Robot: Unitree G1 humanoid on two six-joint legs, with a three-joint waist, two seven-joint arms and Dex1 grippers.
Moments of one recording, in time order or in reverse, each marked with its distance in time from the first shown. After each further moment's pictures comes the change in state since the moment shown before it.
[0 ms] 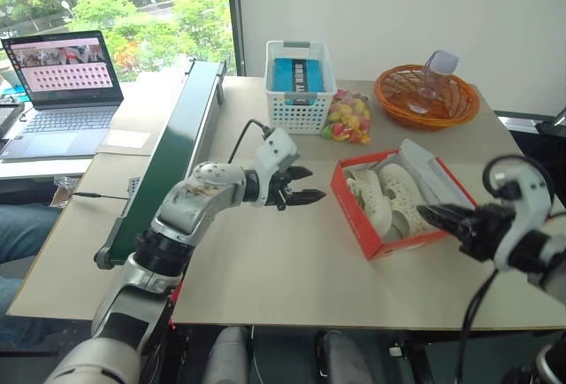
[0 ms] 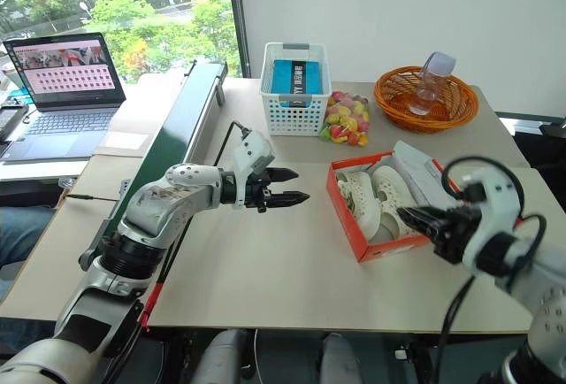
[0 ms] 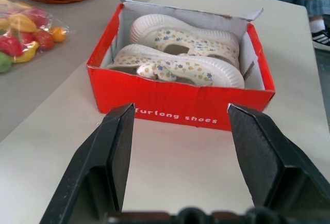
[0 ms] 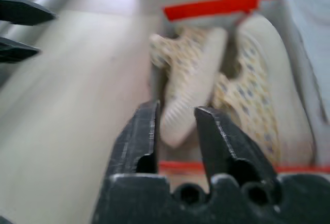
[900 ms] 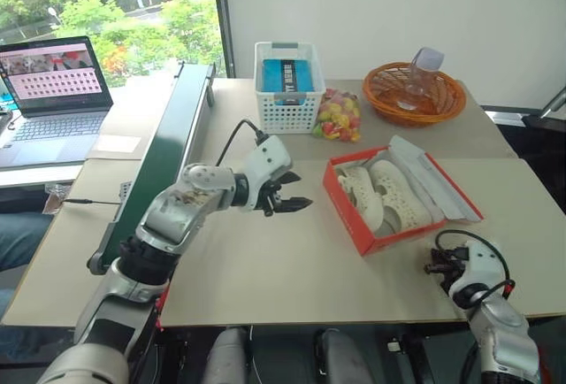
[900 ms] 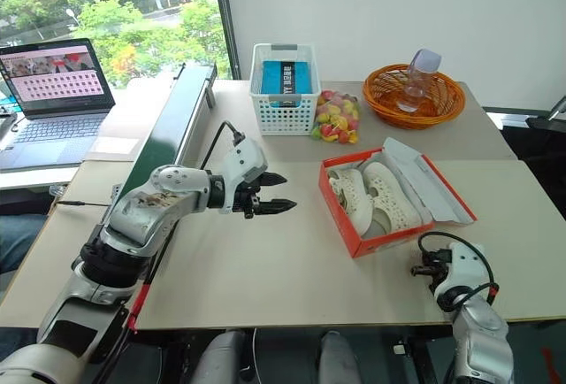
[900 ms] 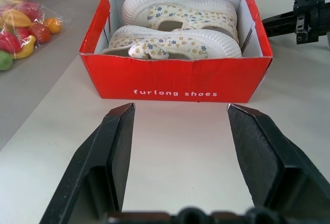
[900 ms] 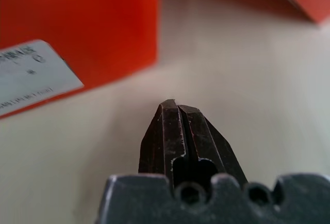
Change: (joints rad) left arm 0.060 0.083 0.016 -0.165 0.062 0.084 0.005; right arm 0.147 0.141 0.350 0.898 -0.371 -1.311 -0.176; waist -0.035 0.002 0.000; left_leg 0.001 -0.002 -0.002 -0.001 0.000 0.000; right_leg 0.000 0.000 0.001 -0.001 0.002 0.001
